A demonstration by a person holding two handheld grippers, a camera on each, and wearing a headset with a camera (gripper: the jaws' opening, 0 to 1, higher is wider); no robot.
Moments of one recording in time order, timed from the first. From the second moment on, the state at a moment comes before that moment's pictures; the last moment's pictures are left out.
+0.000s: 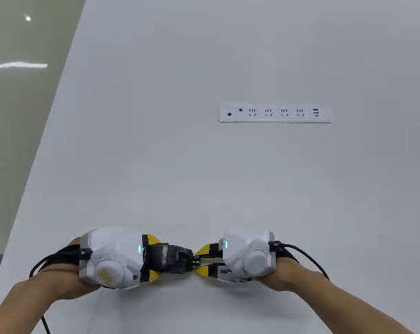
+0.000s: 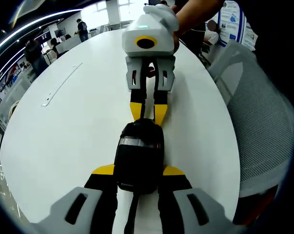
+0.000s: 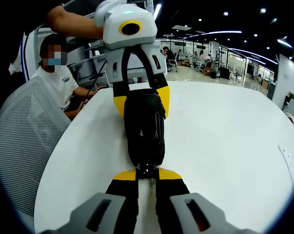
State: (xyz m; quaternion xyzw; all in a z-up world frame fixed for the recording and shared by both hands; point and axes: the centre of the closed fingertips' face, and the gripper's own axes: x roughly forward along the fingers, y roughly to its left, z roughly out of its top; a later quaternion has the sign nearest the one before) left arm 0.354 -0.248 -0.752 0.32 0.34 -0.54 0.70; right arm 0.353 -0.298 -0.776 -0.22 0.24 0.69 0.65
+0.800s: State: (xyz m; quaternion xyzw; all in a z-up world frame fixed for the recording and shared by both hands) left arm 0.354 -0.247 -0.752 0.31 0.34 -0.53 0.71; right arm 0.355 -0.304 -0.776 -0.22 0.24 0.69 0.65
